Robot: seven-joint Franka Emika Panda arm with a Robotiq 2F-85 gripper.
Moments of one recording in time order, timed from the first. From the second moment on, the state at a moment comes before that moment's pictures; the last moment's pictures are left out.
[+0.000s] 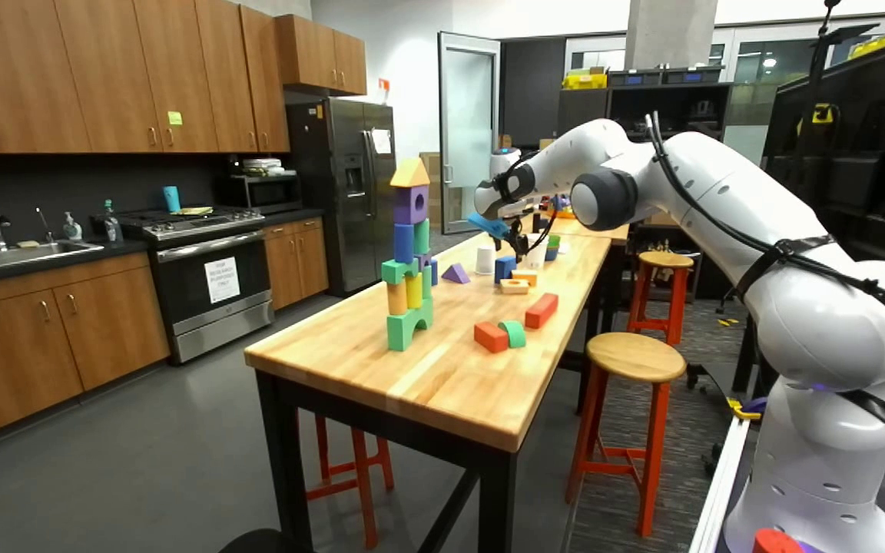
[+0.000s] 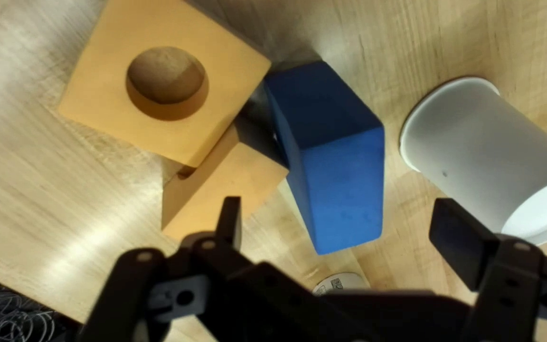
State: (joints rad) arm -0.32 0.94 -0.35 -0.96 0.04 2.20 1.30
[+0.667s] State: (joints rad) arm -0.33 0.99 -0.34 -0.86 0.04 2.12 1.22
